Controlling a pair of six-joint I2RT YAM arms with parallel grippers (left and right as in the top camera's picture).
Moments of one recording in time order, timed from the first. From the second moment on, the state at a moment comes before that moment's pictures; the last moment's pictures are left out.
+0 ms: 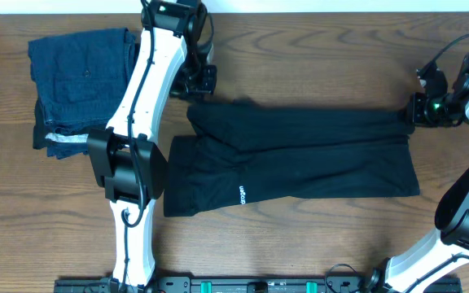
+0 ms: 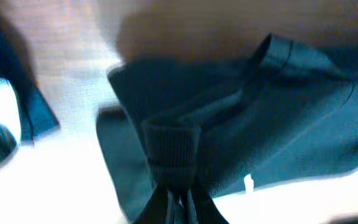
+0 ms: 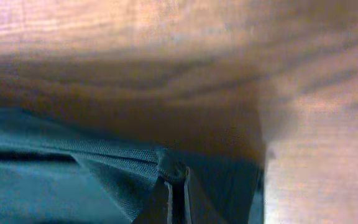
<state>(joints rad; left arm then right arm) -0.26 2.25 2.28 -1.65 0.15 -0.12 -0.38 1.91 1.48 -0.96 -0.38 -0.27</state>
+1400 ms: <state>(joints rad) -0.31 1.72 1.18 -1.11 0.18 -0.30 -0.37 1.91 1.30 -1.10 -0.13 0.00</state>
